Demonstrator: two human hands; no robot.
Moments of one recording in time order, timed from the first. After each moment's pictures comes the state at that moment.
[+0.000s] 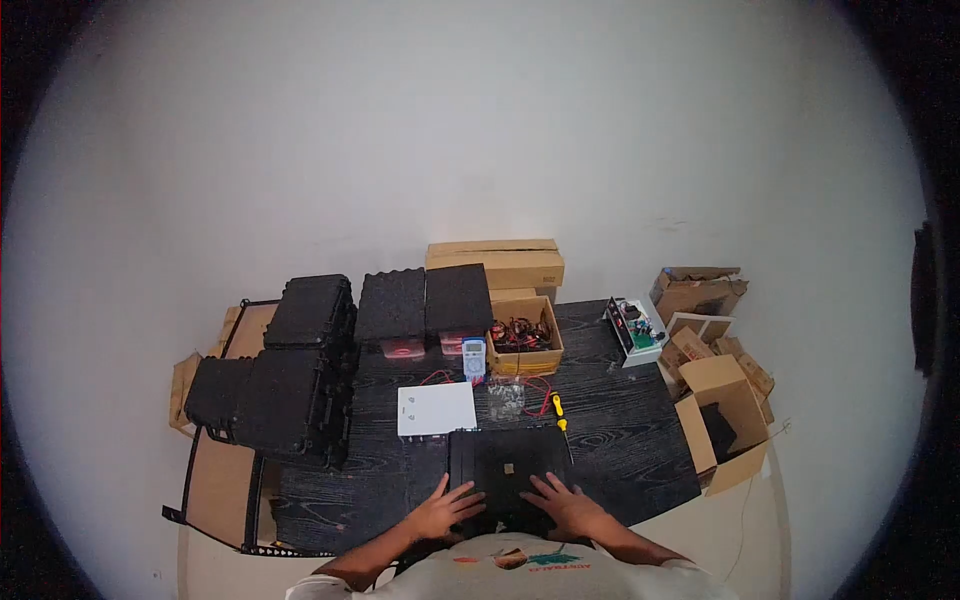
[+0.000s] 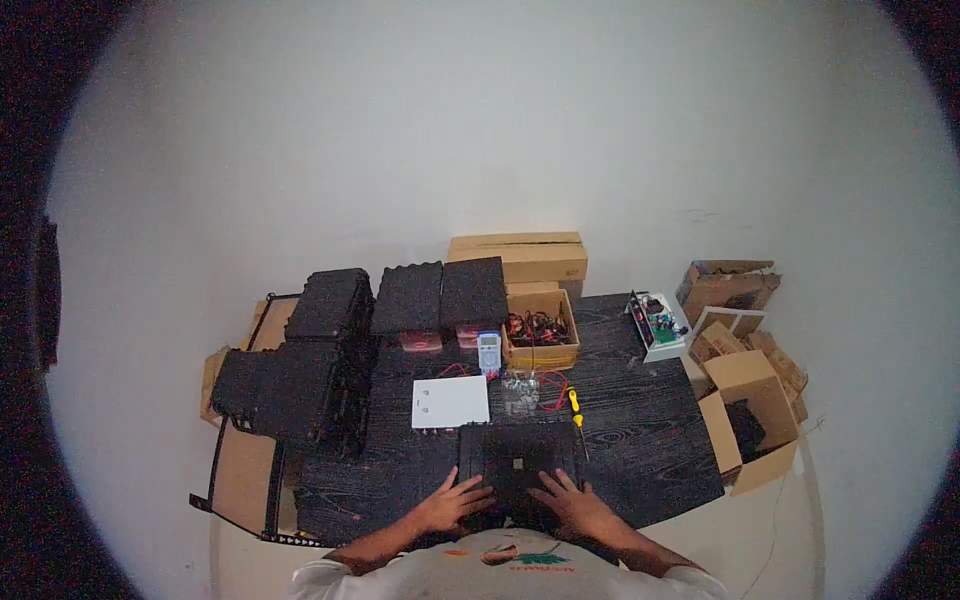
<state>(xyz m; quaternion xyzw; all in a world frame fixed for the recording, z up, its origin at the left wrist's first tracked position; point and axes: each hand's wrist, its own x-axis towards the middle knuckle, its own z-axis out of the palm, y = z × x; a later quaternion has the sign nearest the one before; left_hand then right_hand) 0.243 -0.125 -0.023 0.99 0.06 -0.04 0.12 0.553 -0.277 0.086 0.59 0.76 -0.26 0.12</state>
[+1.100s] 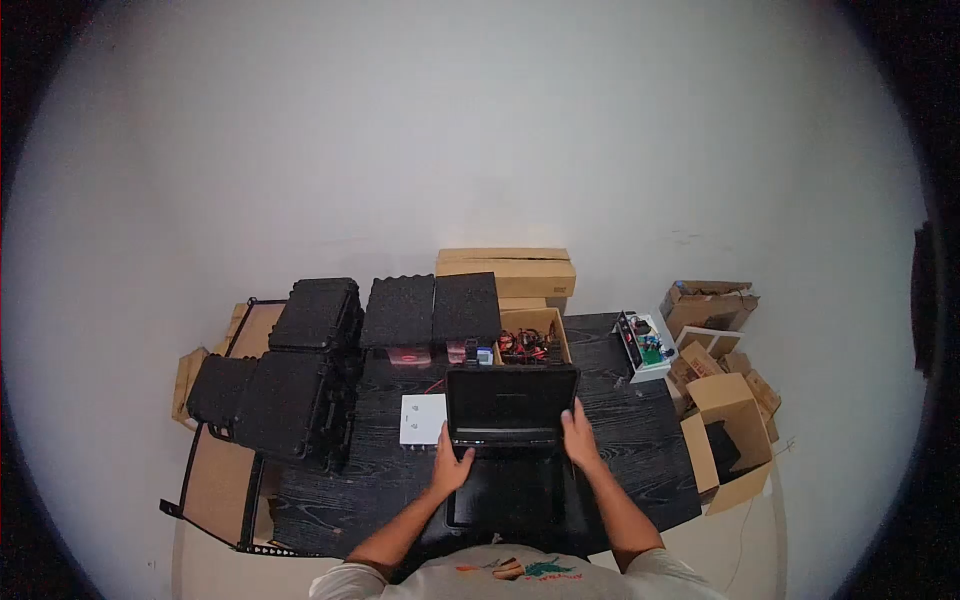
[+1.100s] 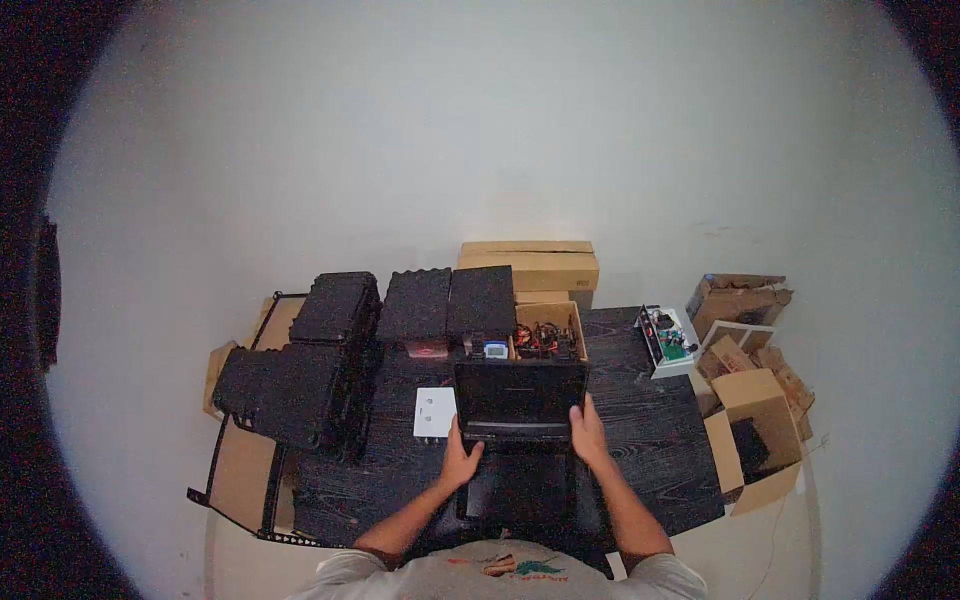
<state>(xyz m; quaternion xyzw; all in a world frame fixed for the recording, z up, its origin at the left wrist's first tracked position) 0.341 -0.043 -0.058 0.73 0.44 0.38 0.36 0.639 -0.129 0.026 0.71 0.46 -0.23 -0.48</state>
